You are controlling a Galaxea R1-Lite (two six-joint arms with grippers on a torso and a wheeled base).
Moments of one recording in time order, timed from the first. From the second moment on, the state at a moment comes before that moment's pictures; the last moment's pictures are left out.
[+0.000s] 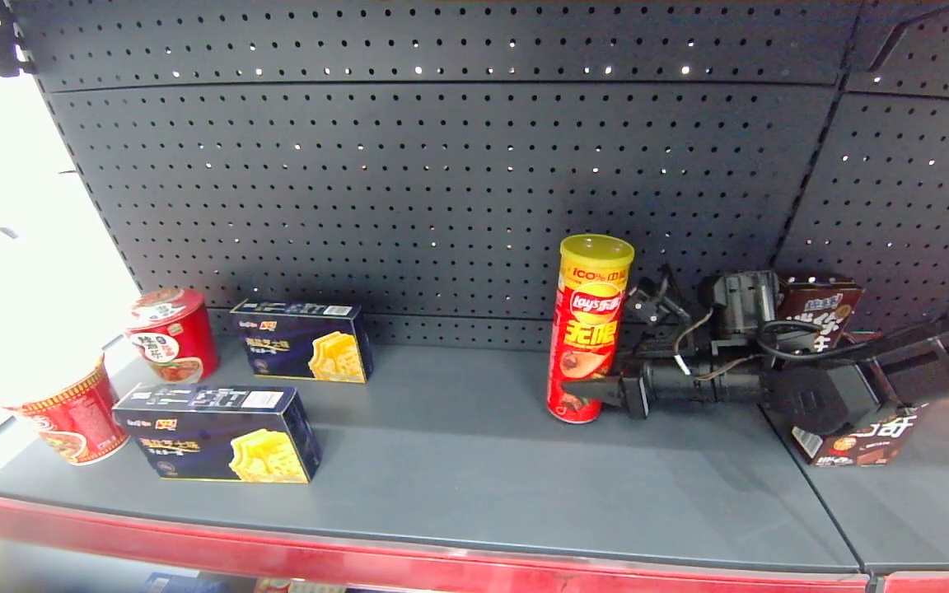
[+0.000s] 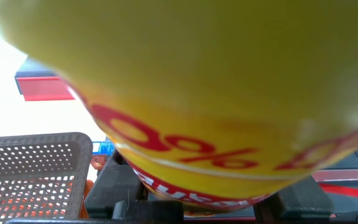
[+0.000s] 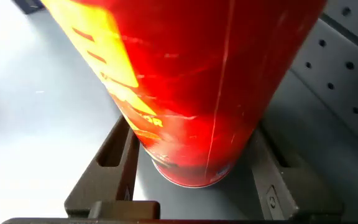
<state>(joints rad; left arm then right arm) -0.06 0.10 -0.41 0.46 -0.04 -0.02 0.36 1.99 -1.08 -0.49 0.67 -0.23</state>
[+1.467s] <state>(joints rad) -0.06 0.10 -0.41 0.45 -0.03 -0.03 0.46 1.72 -0.70 -0.58 0.67 -0.23</state>
